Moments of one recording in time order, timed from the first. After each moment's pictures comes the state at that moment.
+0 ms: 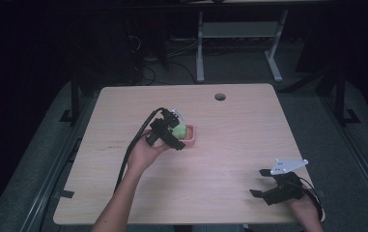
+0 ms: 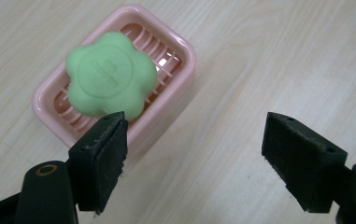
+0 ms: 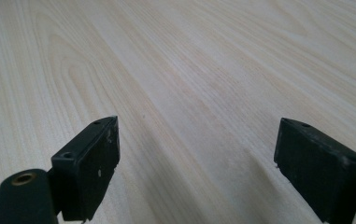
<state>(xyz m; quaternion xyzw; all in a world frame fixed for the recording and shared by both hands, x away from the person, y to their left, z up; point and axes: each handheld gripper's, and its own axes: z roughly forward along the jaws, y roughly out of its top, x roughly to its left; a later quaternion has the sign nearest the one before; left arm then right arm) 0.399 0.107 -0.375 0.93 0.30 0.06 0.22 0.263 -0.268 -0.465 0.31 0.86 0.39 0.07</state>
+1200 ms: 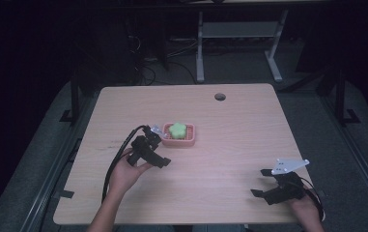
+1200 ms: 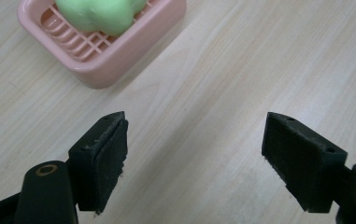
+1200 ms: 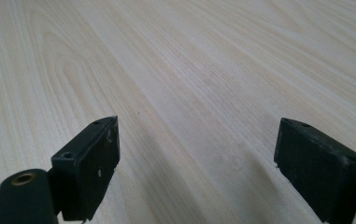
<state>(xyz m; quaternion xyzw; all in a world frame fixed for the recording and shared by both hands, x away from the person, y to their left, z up) 0.352 0.157 -0.392 0.92 0.31 0.06 0.24 0.263 -0.271 -0.465 0.32 0.86 0.39 0.07</state>
